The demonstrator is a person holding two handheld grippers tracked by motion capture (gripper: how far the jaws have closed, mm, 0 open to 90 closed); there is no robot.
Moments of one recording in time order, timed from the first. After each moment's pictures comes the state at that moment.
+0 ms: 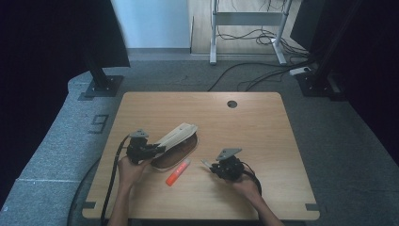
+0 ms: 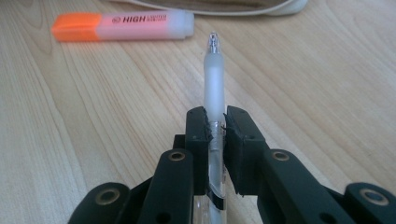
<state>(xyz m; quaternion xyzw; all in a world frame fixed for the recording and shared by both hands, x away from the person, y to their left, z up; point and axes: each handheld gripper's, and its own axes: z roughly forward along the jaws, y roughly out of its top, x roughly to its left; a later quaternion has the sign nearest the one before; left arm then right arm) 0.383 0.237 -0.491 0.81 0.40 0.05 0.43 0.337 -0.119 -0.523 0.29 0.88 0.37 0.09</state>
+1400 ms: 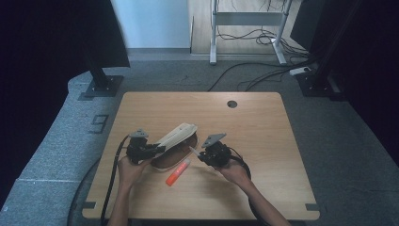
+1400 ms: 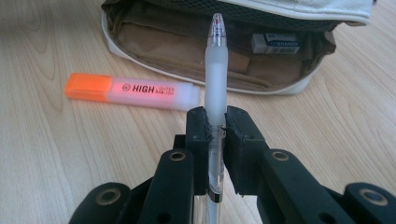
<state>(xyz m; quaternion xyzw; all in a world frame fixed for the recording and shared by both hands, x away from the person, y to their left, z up) 0.382 0.238 -0.490 0.81 0.40 0.05 0.43 0.368 -0.074 -0.484 0.25 0.89 0.36 0.10</state>
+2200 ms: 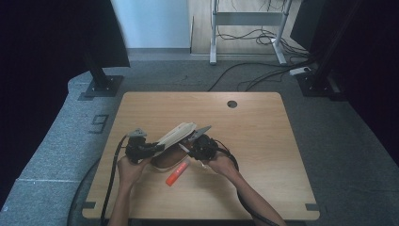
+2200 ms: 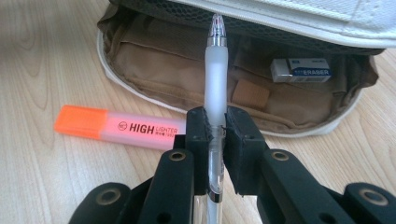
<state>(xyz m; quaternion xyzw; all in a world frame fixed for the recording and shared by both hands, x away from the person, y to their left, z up) 0.382 0.240 -0.487 0.80 0.41 0.06 0.44 0.396 -0.035 -0.489 0.24 0.90 0.35 0.07</state>
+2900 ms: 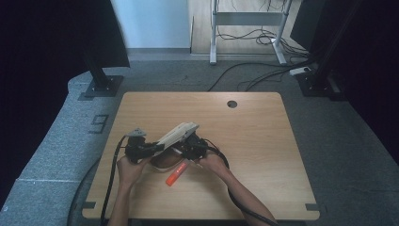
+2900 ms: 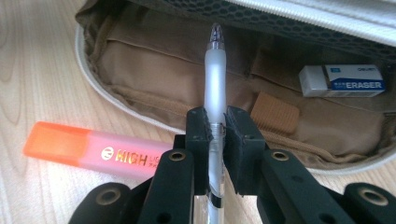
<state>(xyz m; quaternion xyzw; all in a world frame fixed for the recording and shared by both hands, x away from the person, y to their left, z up) 0.382 0.241 -0.487 0.79 0.41 0.05 0.44 0.414 -0.003 -0.511 0.23 0.92 0.32 0.04</state>
